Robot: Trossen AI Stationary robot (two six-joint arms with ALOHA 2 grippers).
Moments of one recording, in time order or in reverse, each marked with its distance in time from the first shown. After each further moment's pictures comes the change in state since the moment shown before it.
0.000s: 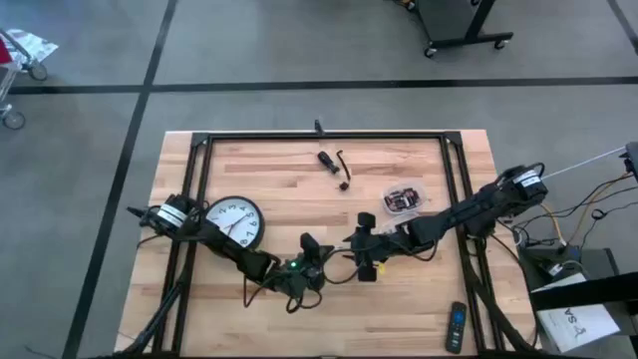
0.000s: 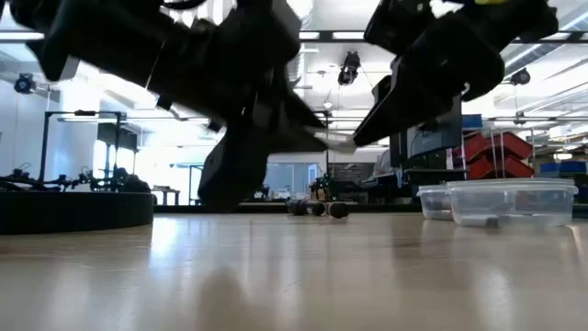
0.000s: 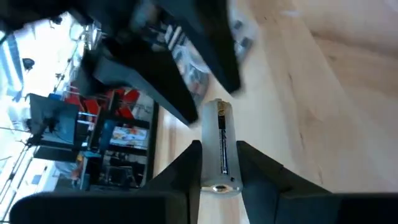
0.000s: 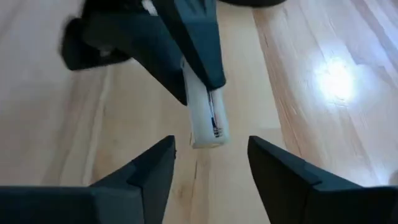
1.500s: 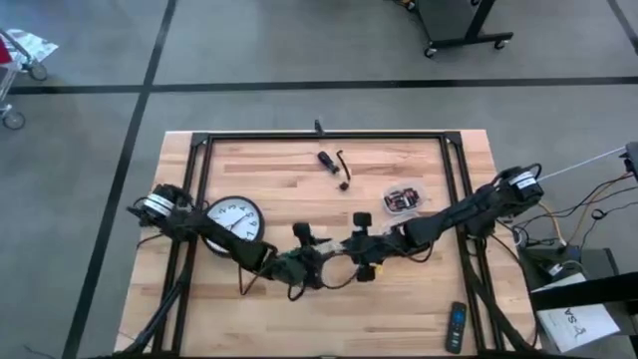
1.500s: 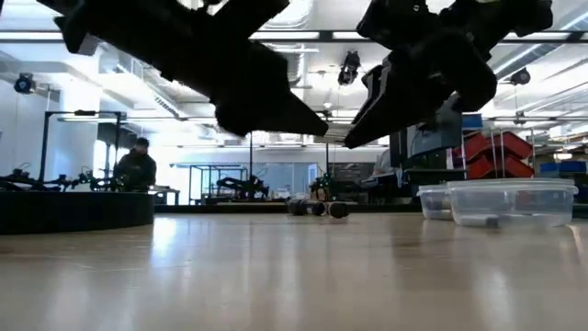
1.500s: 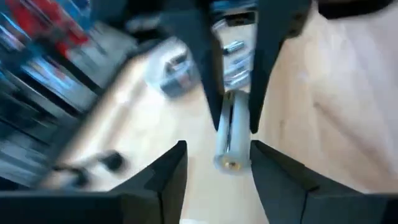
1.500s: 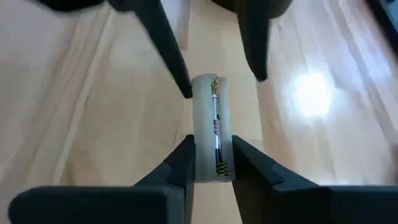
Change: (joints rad) left arm 0.088 -0.173 -0.097 -0.113 0.257 -0.758; right arm 0.014 0.022 0.043 -0.040 0.059 -0.147
